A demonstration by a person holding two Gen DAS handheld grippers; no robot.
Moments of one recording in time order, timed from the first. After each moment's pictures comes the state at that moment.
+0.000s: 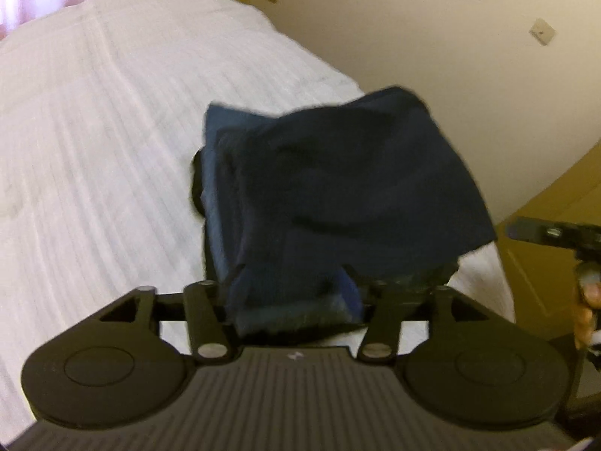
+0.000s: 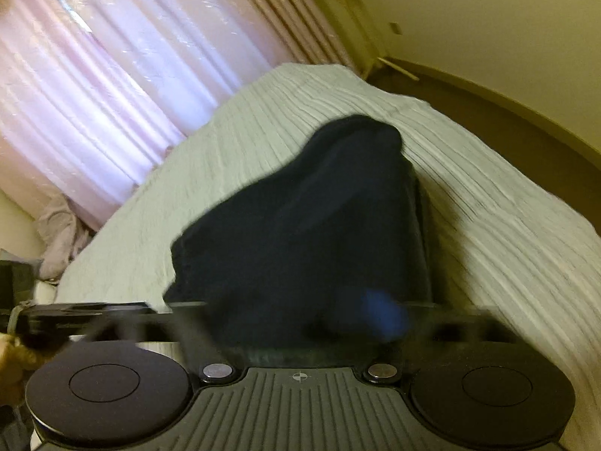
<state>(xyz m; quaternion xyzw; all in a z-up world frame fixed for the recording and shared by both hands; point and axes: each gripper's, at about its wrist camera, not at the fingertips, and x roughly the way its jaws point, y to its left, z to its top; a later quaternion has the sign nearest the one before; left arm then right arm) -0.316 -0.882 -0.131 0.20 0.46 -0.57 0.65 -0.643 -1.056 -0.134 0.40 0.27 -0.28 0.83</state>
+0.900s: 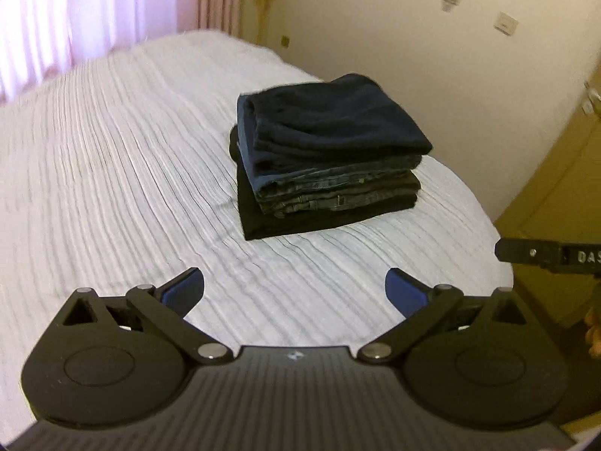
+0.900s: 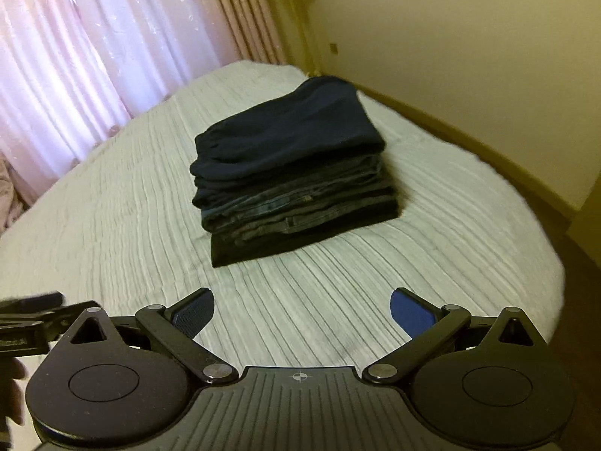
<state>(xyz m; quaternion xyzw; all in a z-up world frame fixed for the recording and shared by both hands) -0.434 -0.646 -0.058 0.21 0.36 -0.57 0.71 -0.682 -0.772 -0.069 0.31 0.31 -0.43 0.79</state>
